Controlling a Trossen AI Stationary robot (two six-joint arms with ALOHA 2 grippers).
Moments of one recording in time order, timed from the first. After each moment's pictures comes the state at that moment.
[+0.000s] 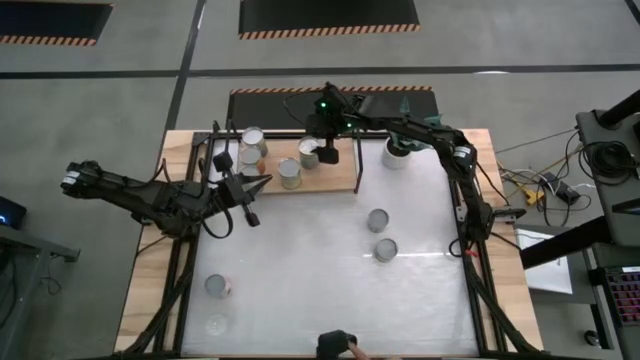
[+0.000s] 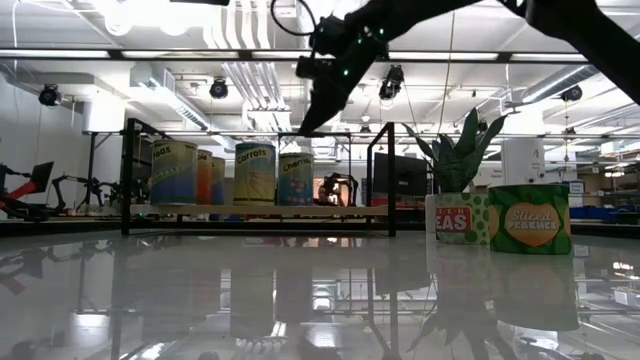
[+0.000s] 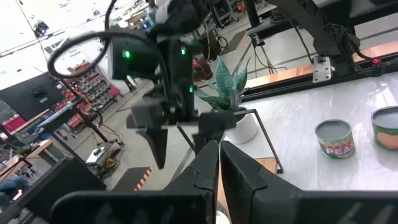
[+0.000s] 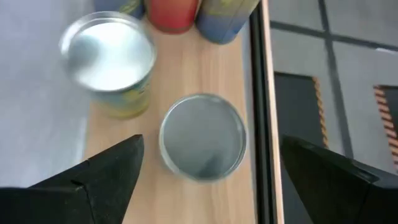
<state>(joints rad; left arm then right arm) -0.25 0.88 0.79 -0.07 -0.80 0.35 -0.48 2.10 2.07 -0.82 -0.18 -0.55</state>
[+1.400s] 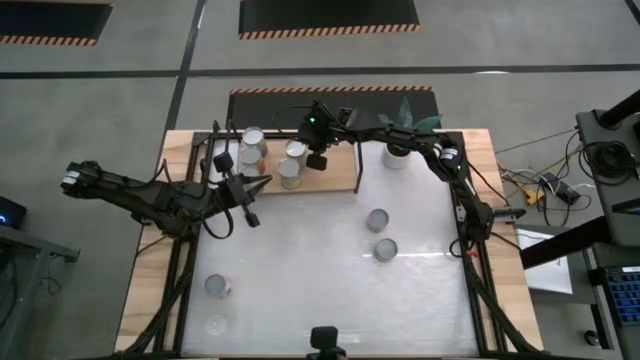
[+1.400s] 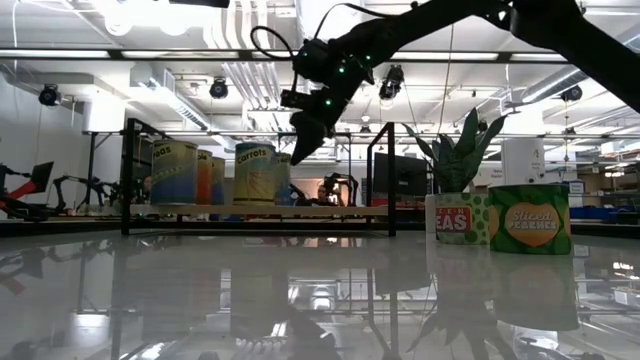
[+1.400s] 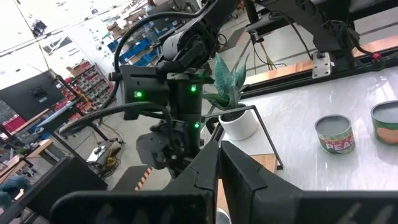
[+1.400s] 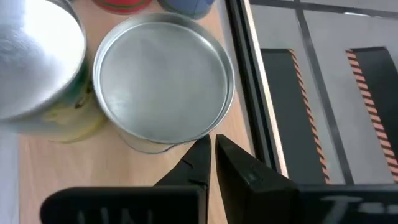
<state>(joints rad) -0.25 0.88 0.79 -0.08 -0.80 0.35 -0.44 2.20 2.02 -0.67 0.00 -0.40</state>
